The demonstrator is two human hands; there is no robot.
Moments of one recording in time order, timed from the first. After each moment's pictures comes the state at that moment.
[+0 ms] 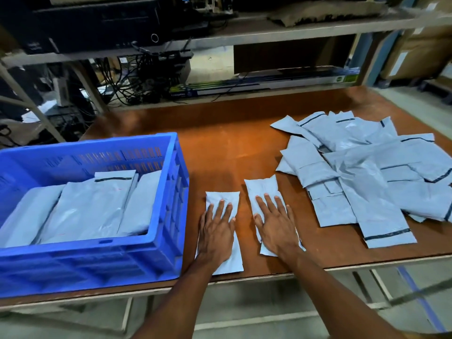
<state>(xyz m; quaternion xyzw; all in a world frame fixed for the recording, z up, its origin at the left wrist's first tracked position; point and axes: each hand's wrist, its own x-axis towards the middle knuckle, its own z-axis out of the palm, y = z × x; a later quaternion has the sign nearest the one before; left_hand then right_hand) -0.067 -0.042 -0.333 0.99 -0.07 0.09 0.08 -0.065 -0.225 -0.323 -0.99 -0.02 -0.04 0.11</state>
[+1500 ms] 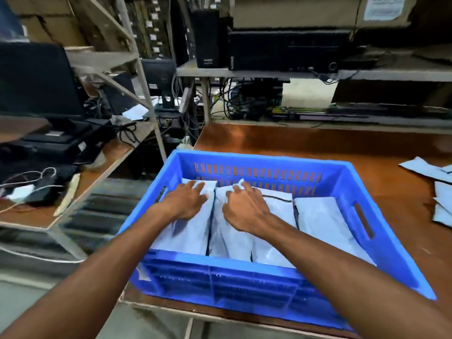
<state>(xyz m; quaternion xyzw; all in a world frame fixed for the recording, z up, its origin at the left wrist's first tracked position) -0.006 0.449 -0.166 0.99 -0.05 -0.12 0.00 -0.016 0.265 -0.157 -0.96 -0.26 0.01 0.01</state>
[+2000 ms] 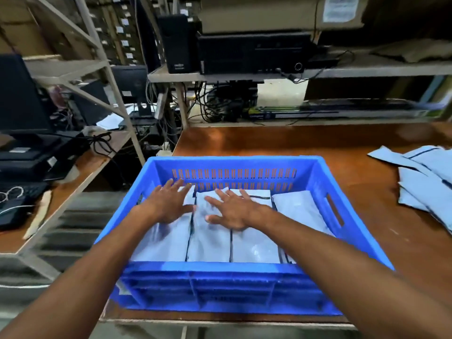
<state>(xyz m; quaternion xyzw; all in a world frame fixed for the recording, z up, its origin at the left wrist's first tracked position) 0.005 0.444 -0.157 0.99 -0.07 -0.11 -0.07 0.011 0.232 -0.173 -0.94 -0.30 0.16 0.01</state>
